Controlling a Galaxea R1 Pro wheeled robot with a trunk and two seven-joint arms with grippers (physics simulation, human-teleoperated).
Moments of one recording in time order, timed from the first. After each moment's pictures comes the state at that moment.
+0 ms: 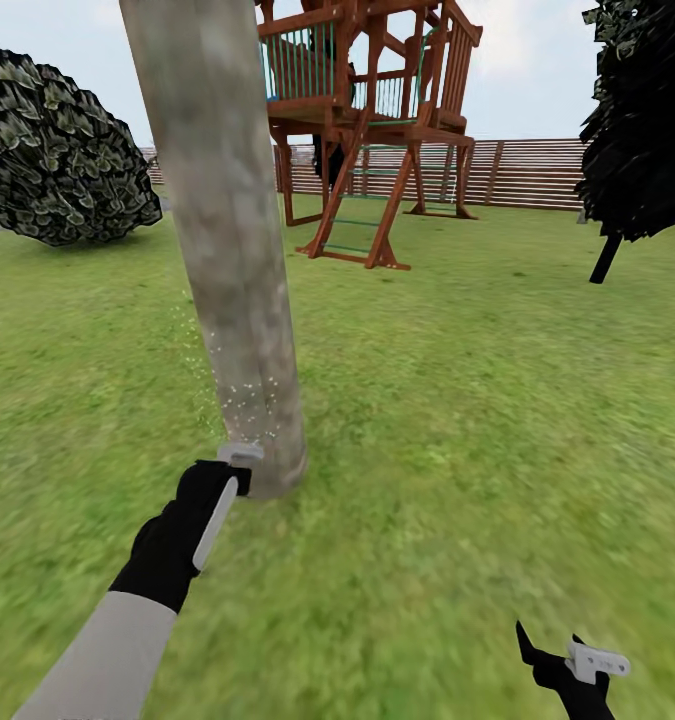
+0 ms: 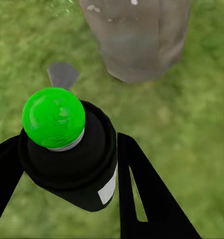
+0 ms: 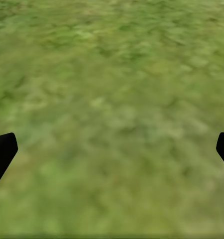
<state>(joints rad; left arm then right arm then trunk) -0.69 -0.05 -0.15 -1.17 0.08 0.96 0.34 -0.39 -0.12 -1.00 -0.28 0.50 -0.67 0.39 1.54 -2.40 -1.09</state>
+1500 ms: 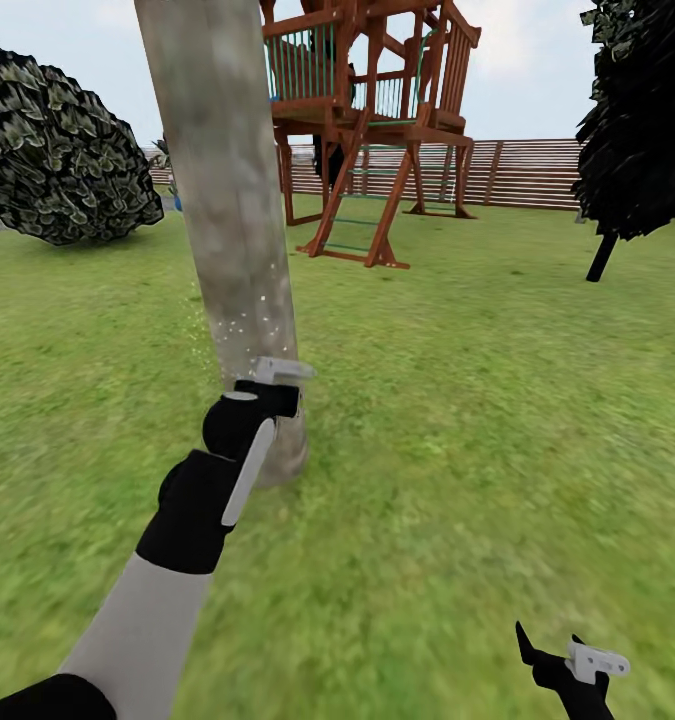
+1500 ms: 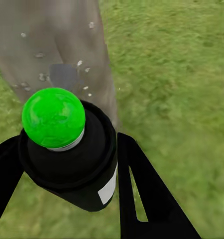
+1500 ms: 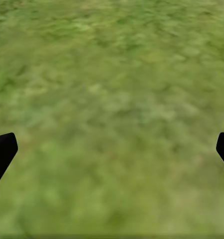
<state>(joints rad) -0.82 -0.16 -0.30 -1.47 0.08 1.00 0.35 -0.39 -0.12 -1.00 -0.28 0.50 -0.67 0.39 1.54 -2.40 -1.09</state>
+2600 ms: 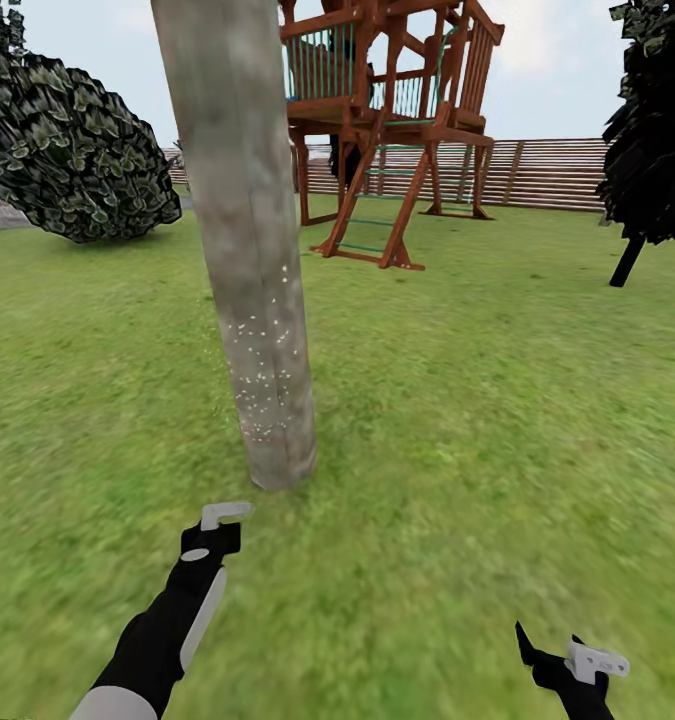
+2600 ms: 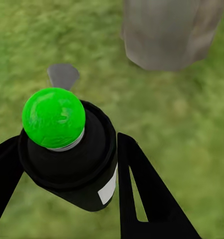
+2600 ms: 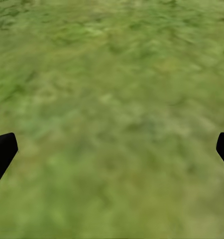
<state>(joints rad) -0.46 -0.05 -0.08 -1.01 0.08 0.39 0.34 -0.39 -0.12 -1.00 -0.28 0.50 -0.67 0.39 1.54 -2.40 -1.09</state>
